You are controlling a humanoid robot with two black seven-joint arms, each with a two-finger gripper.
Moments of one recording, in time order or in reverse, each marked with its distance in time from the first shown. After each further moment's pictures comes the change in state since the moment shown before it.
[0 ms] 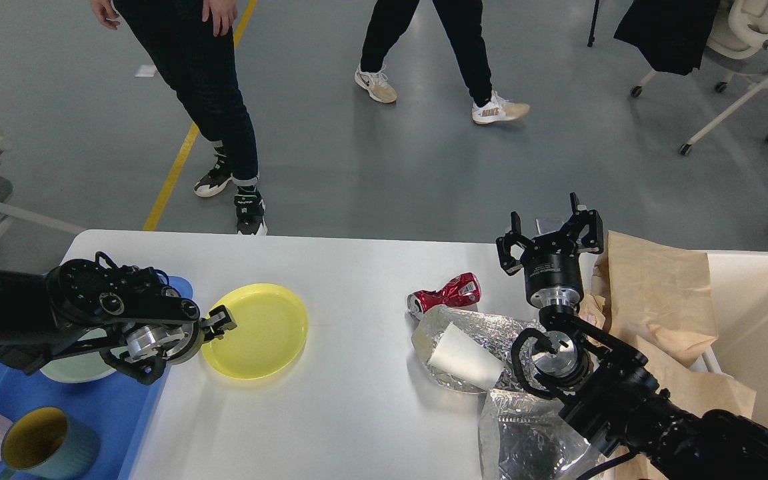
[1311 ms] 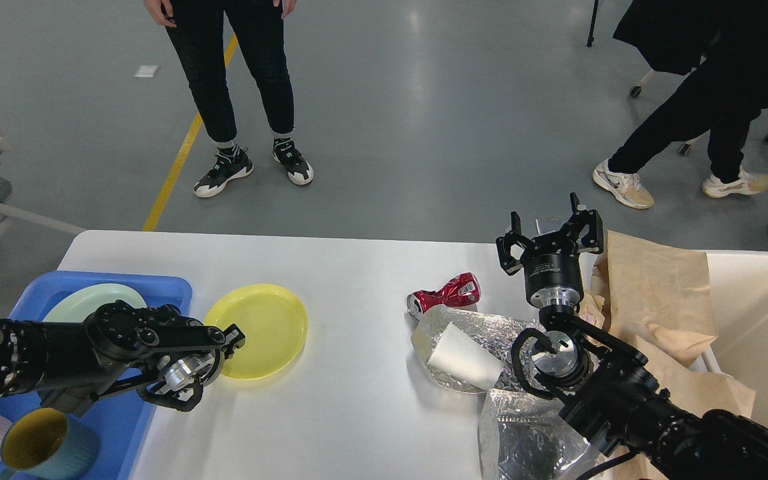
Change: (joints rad) left arm 0.244 -0.082 -0.186 0.189 0.000 0.125 -0.004; right arm 0.000 0.000 0.000 0.000 0.000 0.000 0.000
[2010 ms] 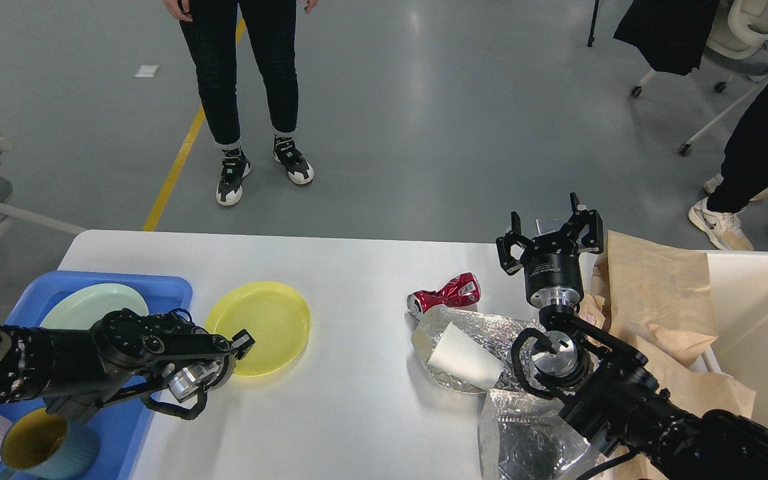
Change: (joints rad) left arm 0.020 -0.017 0.001 0.002 0.003 0.000 -0.083; right arm 0.000 0.000 0.000 0.000 0.000 0.000 0.000
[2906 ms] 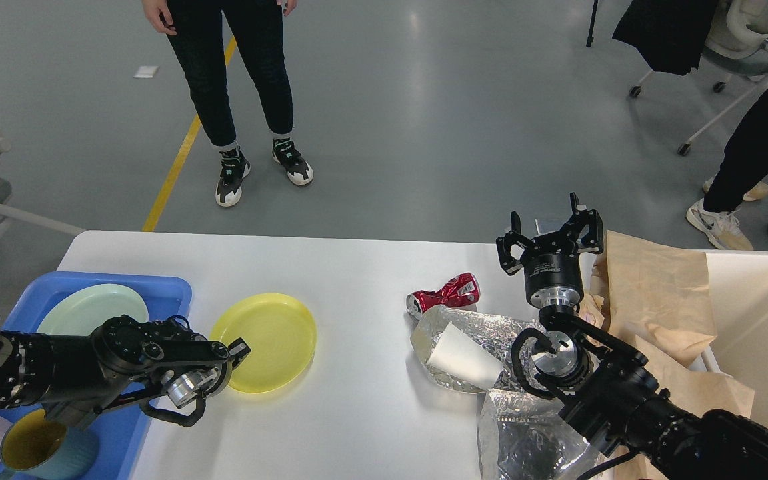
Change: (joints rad) left arm 0.016 0.000 0.008 -0.002 0.002 0.000 0.013; right arm 0.000 0.000 0.000 0.000 0.000 0.000 0.000
